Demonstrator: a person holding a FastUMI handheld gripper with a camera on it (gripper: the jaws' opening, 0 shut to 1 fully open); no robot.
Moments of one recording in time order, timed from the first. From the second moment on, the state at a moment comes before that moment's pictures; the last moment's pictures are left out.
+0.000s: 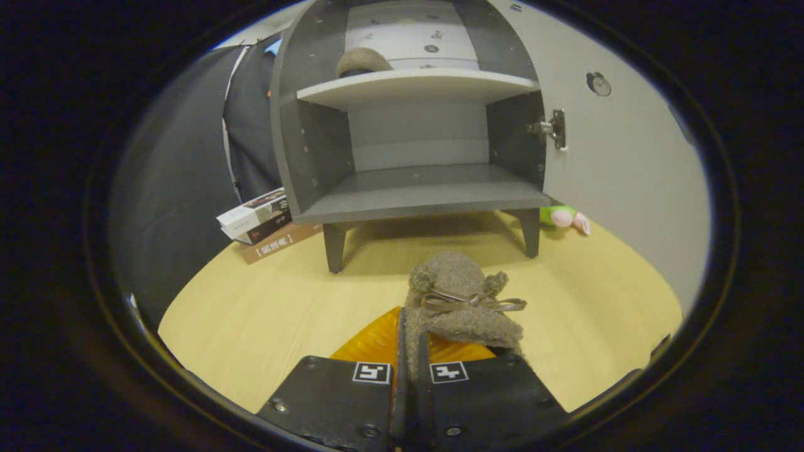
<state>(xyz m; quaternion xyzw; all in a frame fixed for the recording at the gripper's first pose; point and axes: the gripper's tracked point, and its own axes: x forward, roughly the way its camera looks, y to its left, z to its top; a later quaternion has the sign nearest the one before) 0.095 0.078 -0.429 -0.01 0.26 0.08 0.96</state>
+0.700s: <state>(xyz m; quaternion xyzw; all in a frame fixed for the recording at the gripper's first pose) 0.064 0.083 -0.227 -0.05 0.14 0.13 0.98</state>
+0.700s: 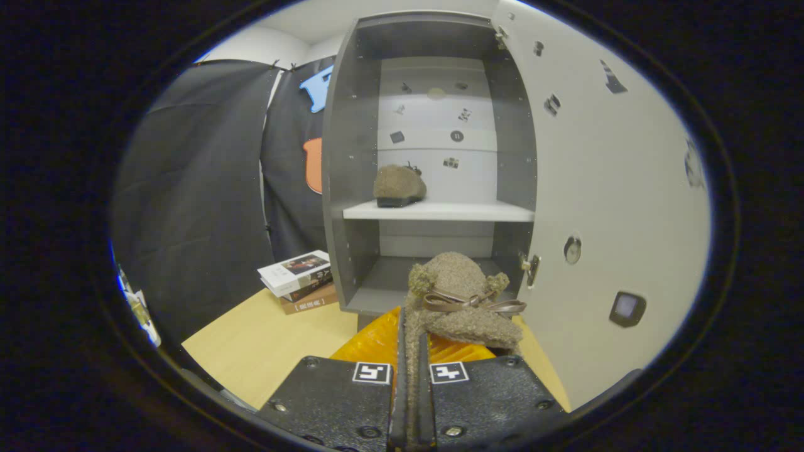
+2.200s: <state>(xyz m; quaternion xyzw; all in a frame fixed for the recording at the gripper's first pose) 0.401 0.097 -0.119 -0.09 0.22 0.07 0.97</state>
